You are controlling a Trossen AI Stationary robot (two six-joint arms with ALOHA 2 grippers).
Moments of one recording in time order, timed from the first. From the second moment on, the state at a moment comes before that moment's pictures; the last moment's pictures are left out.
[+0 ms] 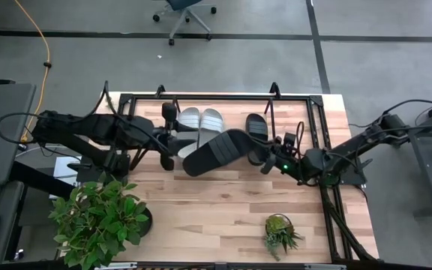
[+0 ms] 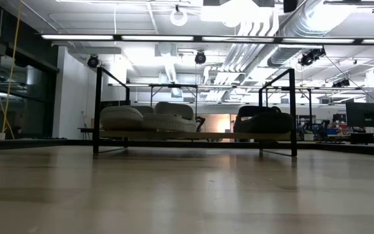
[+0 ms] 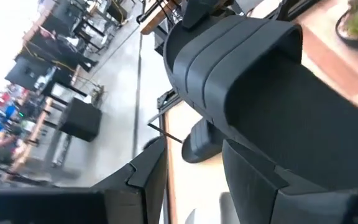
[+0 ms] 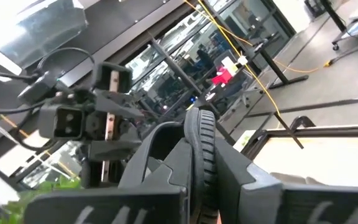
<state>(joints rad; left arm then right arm) -0.09 1.20 1.39 -0.61 -0.45 0.63 0.42 1.21 0.74 0.76 0.94 0.52</state>
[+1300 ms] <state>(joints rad) 0.11 1.31 1.42 -0.62 0.05 -0.03 0.36 0.90 0.74 0.32 0.67 0.38</state>
